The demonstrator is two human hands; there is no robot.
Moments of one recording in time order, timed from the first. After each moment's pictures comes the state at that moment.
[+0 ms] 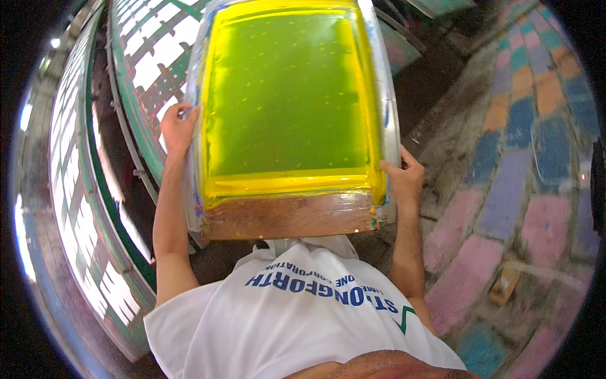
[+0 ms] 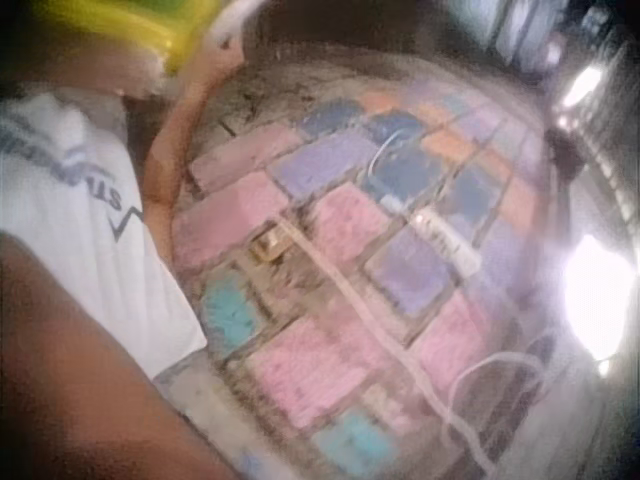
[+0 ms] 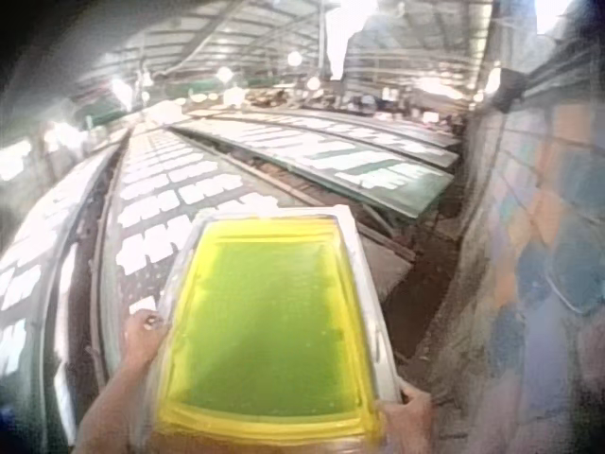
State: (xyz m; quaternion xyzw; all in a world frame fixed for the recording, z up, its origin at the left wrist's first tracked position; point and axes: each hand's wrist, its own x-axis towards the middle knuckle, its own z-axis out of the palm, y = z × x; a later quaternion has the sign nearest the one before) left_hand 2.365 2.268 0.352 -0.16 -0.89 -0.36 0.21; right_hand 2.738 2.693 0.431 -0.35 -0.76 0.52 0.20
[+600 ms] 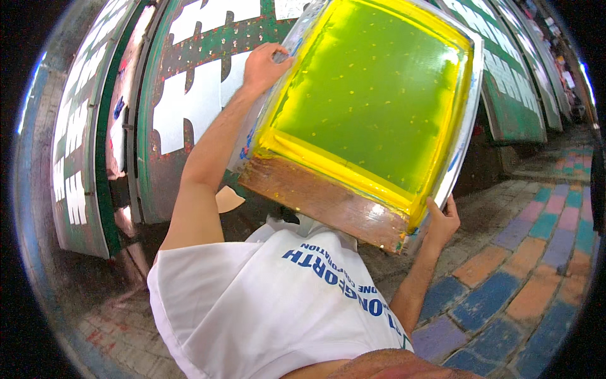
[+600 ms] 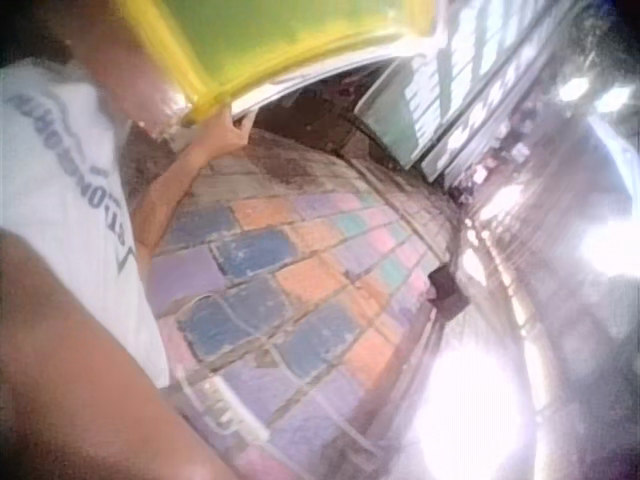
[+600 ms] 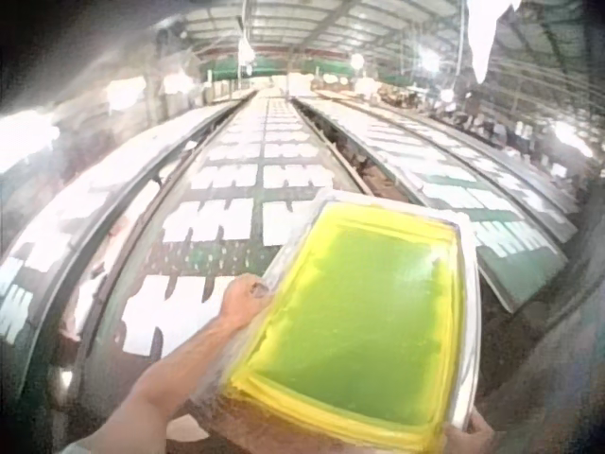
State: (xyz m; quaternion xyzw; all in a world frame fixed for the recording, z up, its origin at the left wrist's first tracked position) left_hand 2.191 2.481 0.314 -0.05 -0.92 -0.33 0.22; right_hand 2.487 2.955 0.366 -0.29 -0.76 0.56 0.18
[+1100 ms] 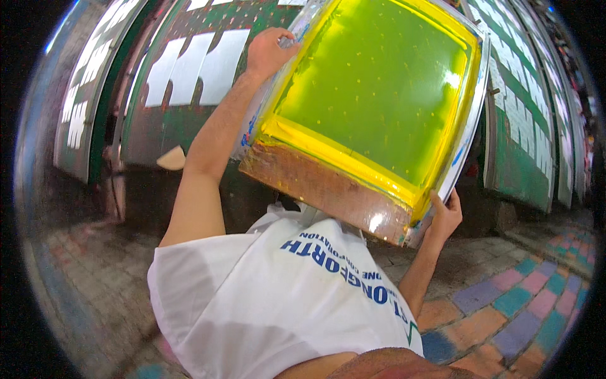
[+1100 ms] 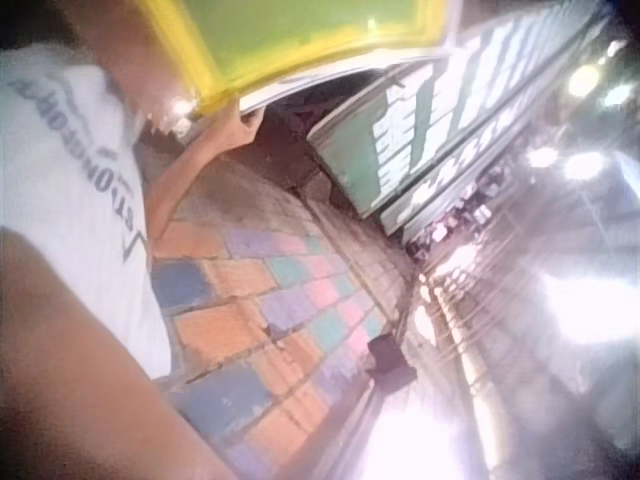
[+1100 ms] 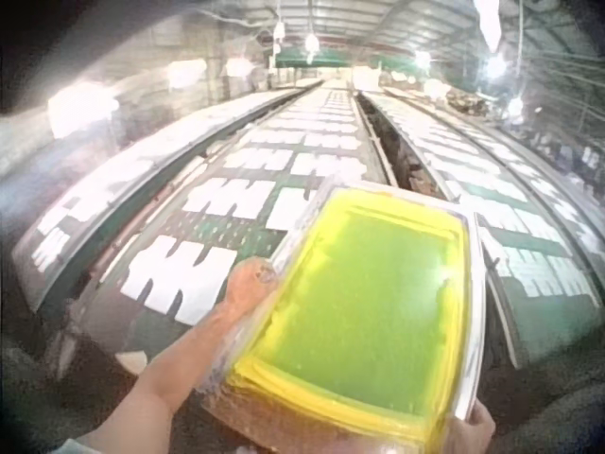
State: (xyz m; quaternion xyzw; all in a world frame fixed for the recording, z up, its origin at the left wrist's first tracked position) left_hand 2.212 2.574 0.325 0.06 -0.92 -0.25 0.29; right_hand 2.356 3.113 0.336 -0.18 -0.76 0.62 0.11
